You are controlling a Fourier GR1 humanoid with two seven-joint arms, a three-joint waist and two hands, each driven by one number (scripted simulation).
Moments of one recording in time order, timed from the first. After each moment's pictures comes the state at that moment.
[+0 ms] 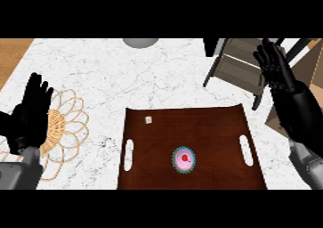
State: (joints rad) left arm -0.15 0.38 -0.08 -1.53 0.36 0.46 0.11; right arm -0.33 -0.52 0.29 -1.71 -0.24 -0.22 -0.18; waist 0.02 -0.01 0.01
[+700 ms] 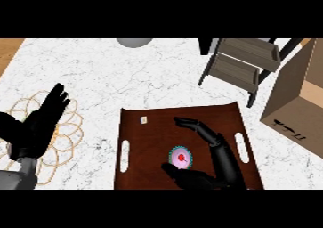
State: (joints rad) left arm -0.09 0.47 -0.17 -1.52 0.37 0.20 0.13; right arm -0.13 -0.25 0.66 -1.71 0.06 -0.49 -0.07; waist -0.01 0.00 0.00
